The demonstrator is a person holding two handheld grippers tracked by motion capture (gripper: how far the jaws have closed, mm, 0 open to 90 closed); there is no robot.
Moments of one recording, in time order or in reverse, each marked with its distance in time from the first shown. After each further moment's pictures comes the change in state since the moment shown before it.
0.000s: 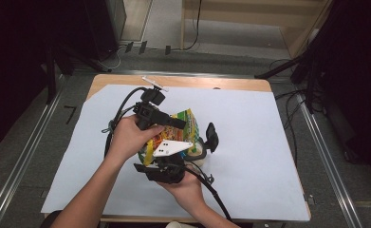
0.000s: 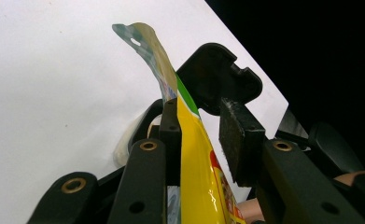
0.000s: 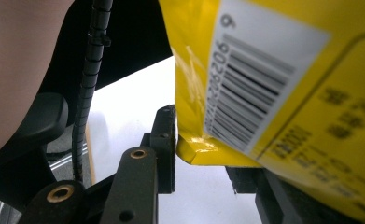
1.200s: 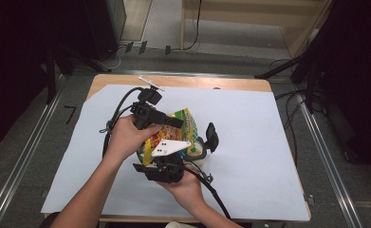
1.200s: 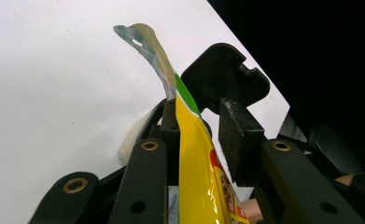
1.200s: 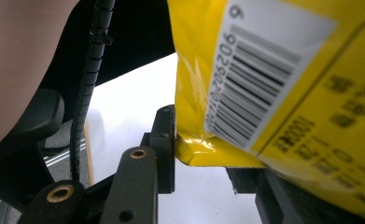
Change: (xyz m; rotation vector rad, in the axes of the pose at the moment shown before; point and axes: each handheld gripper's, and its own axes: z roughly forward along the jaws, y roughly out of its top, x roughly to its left) left arm 0.009 -0.003 -0.002 -0.010 -0.004 -0.021; right arm -0.001 0.002 0.002 0.015 0.004 -0.021
